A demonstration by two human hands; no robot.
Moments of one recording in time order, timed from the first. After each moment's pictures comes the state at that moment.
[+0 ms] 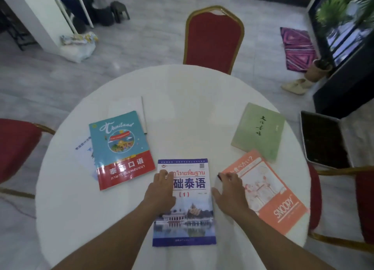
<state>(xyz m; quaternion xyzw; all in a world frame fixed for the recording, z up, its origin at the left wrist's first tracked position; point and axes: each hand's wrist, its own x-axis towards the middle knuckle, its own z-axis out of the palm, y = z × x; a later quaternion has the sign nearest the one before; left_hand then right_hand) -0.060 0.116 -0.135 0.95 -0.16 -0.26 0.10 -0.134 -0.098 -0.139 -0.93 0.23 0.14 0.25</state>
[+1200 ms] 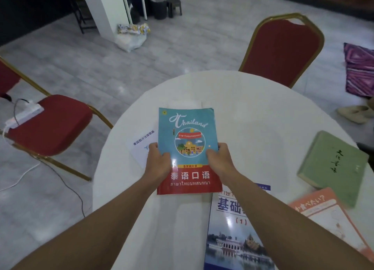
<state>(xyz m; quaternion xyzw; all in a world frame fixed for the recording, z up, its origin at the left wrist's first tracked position) 0.063 0.277 -0.100 0.79 0.23 -0.14 0.55 0.070 0.087 -0.108 -0.74 0.28 0.15 0.58</state>
